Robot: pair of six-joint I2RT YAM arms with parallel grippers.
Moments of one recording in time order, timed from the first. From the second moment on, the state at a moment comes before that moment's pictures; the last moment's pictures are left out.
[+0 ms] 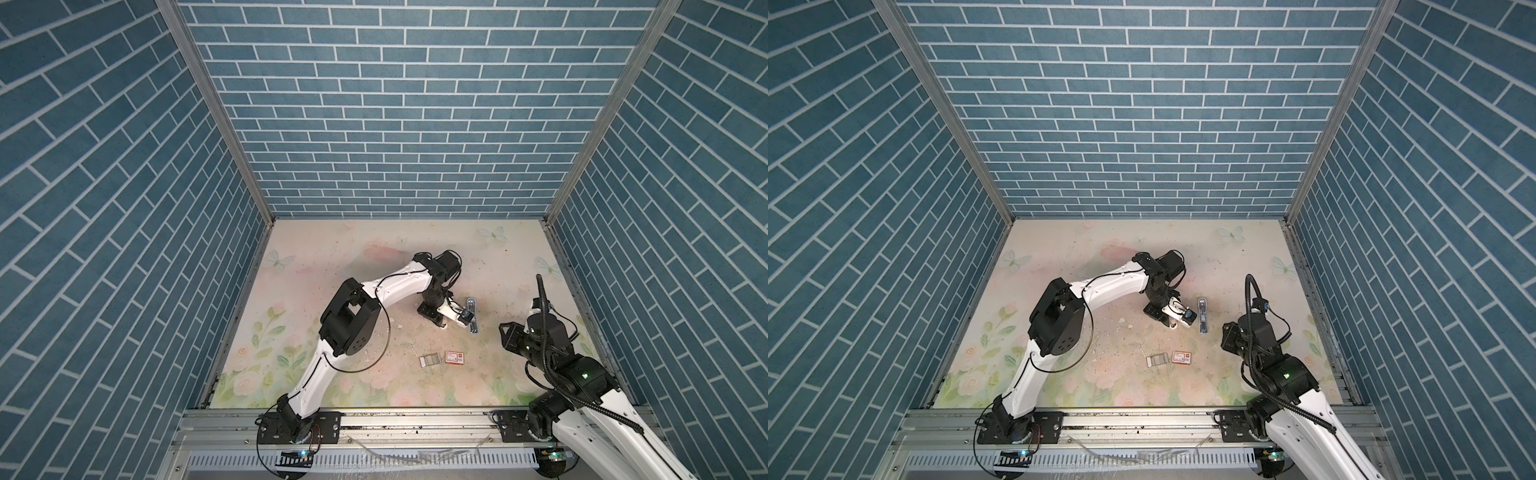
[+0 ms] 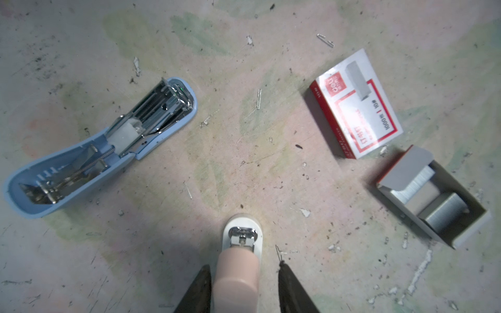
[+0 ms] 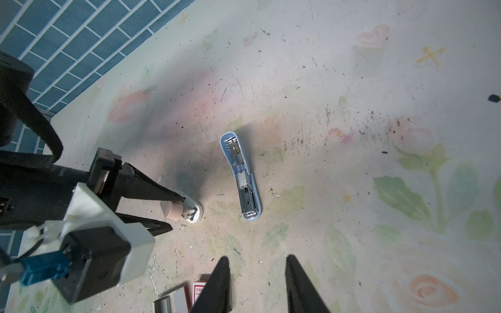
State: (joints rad) left arm -0.84 2.27 1.90 -1.05 0.33 1.37; right arm 0.51 0.52 0.50 -0.72 0.13 0.74
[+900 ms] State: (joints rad) left arm -0.84 2.27 1.87 -1.02 0.32 1.35; right arm 0.51 0.52 0.50 -0.72 0.14 0.74
